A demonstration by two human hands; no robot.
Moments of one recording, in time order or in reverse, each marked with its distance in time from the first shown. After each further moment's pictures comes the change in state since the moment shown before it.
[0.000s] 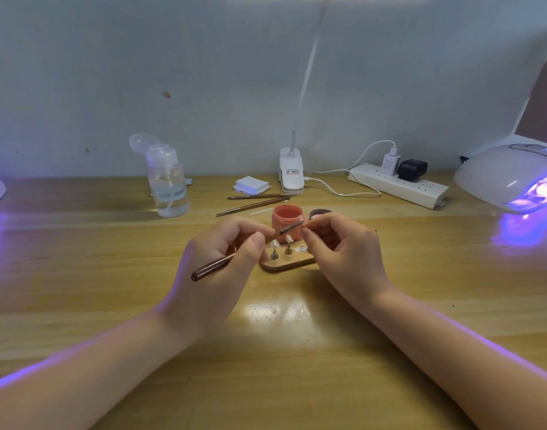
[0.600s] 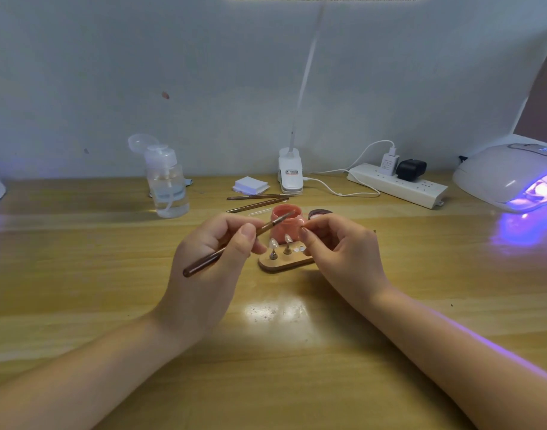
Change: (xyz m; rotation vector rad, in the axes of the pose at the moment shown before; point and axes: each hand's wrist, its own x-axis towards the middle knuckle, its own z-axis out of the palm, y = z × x) left_hand -0.001 -0.003 0.001 -0.061 0.085 -0.037; right_hand -0.001 -0.001 -0.001 0.044 -0.035 0.057
